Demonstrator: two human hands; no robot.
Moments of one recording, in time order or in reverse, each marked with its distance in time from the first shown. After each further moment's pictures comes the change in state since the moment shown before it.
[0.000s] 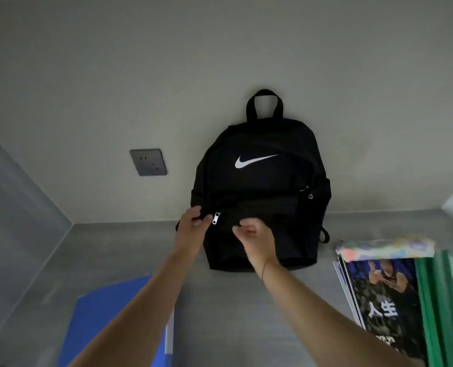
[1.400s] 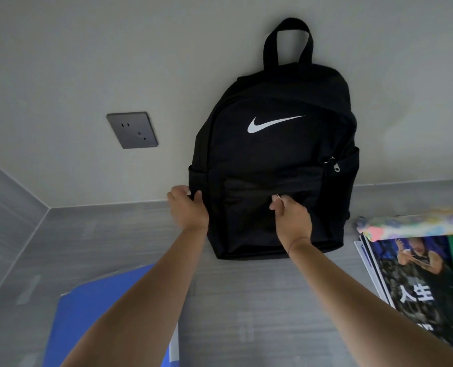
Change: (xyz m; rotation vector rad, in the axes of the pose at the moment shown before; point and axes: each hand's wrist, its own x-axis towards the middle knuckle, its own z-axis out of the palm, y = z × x) left_hand 0.073 -0.047 0.022 0.191 0.379 0.031; right_hand 0.064 0.053 -0.014 -0.598 0.254 -0.087
